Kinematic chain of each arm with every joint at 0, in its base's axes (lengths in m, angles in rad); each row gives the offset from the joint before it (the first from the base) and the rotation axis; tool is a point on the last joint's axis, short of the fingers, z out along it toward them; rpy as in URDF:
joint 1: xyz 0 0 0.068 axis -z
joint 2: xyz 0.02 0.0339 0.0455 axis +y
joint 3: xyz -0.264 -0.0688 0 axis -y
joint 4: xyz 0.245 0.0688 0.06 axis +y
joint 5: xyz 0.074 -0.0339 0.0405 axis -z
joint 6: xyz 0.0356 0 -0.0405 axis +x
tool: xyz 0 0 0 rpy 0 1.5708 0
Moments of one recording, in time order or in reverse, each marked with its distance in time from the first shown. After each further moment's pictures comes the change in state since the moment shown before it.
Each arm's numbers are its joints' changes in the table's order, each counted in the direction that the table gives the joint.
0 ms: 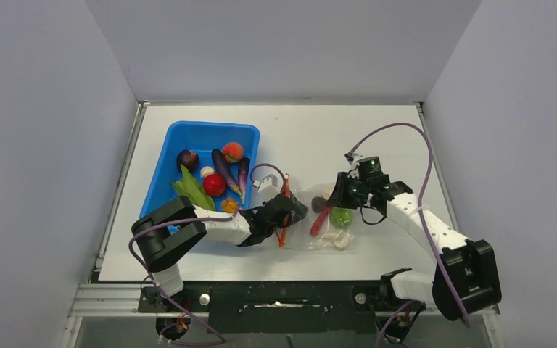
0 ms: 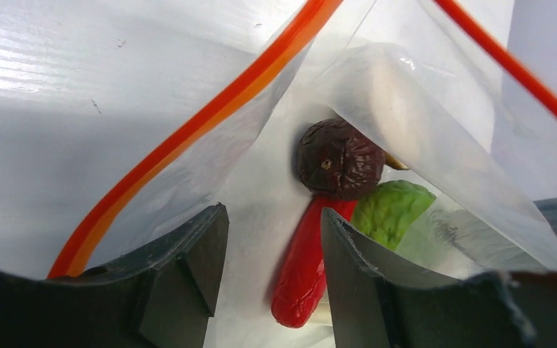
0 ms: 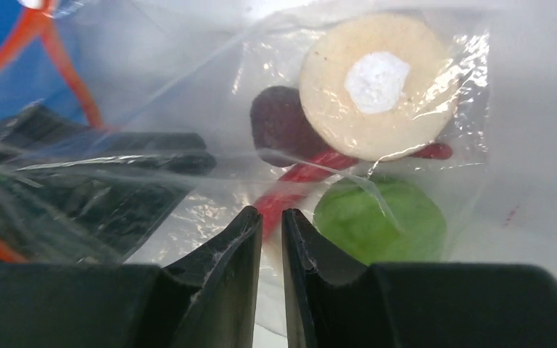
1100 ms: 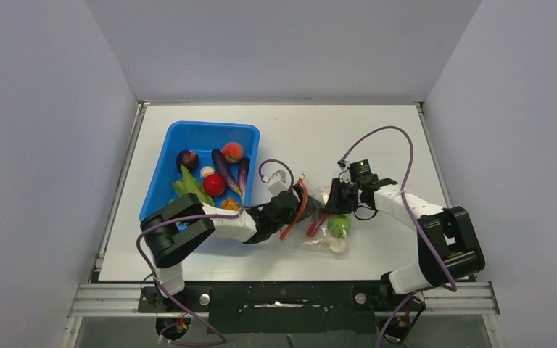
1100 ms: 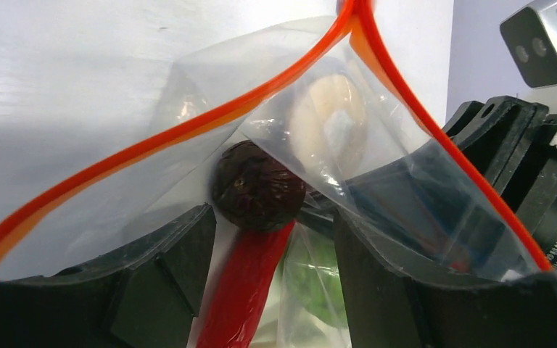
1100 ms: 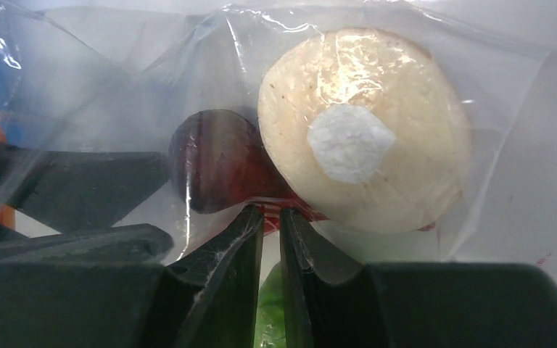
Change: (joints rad) left arm 0.005 0.045 0.039 -0.124 0.051 0.026; right arm 0.000 0.179 -0.009 -0.085 -0.009 -0.014
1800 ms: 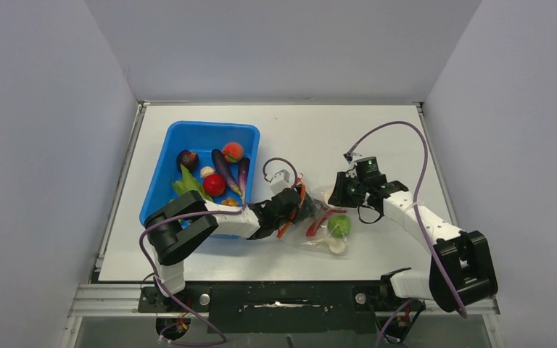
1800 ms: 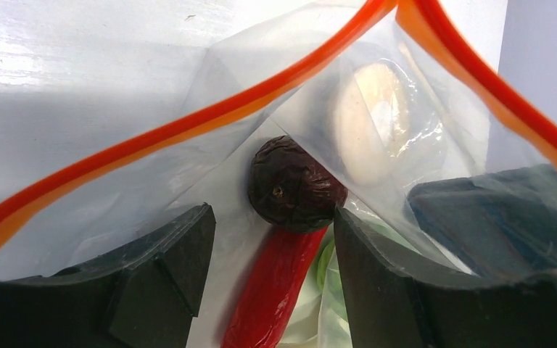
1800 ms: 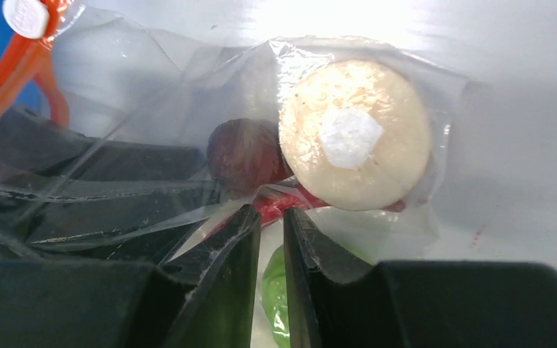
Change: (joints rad) left arm -0.020 0.048 0.073 0.117 0.054 0.043; right arm 0.000 -0.149 -0.003 0.024 0.061 -0.023
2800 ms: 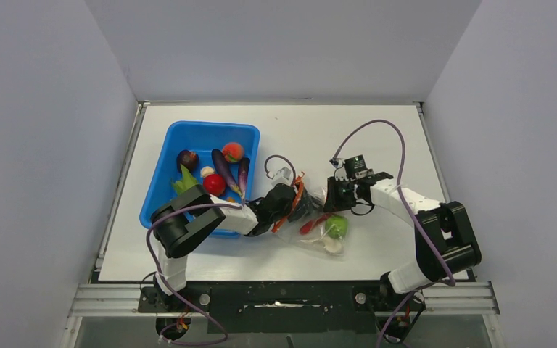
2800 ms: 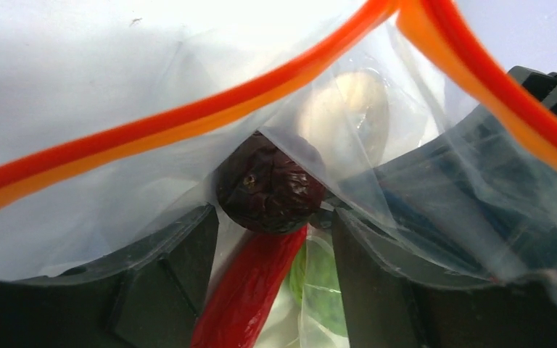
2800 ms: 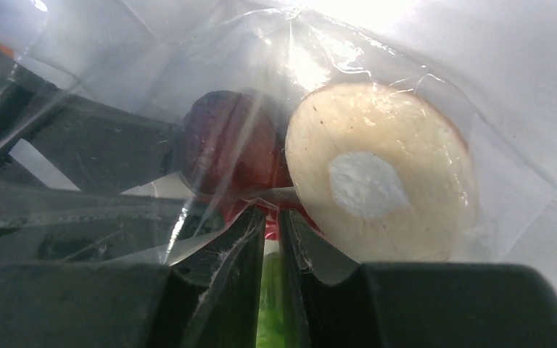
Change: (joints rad) left arm -0.066 0.065 -0.030 -0.201 0.206 0.009; right arm -0.026 0.186 0.076 0.053 -0.046 -0.114
